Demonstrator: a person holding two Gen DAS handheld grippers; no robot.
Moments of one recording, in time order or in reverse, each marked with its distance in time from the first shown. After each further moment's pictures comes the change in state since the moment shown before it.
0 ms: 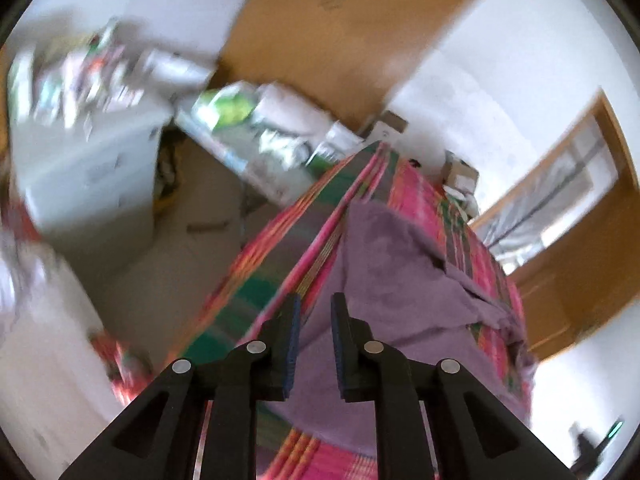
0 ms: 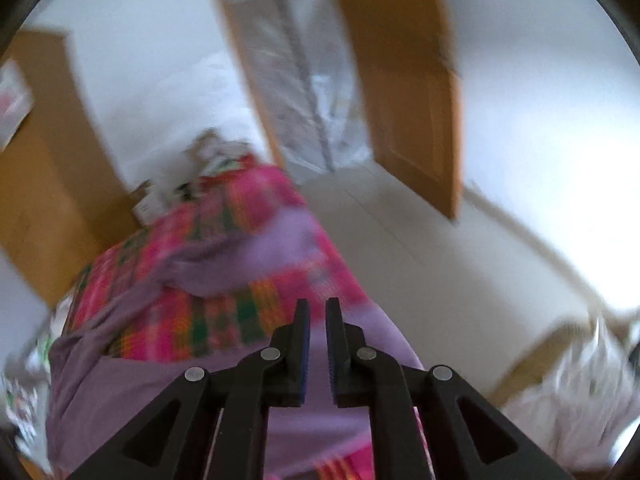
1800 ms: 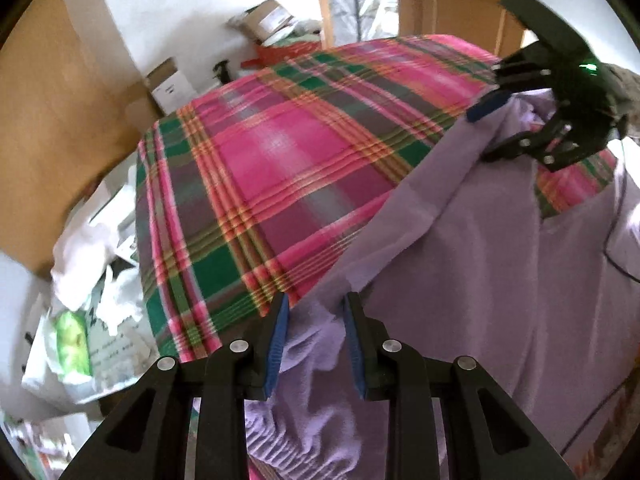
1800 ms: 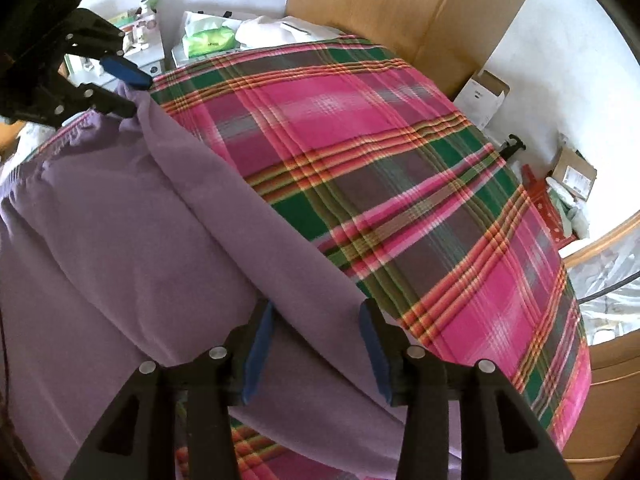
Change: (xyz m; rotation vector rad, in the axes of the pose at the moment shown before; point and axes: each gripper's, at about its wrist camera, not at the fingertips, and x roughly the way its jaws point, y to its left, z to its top) left arm 0.259 -0.174 0.047 1.073 0.393 -0.080; right arm 0.262 0.383 -0.056 -1.257 0.404 0.501
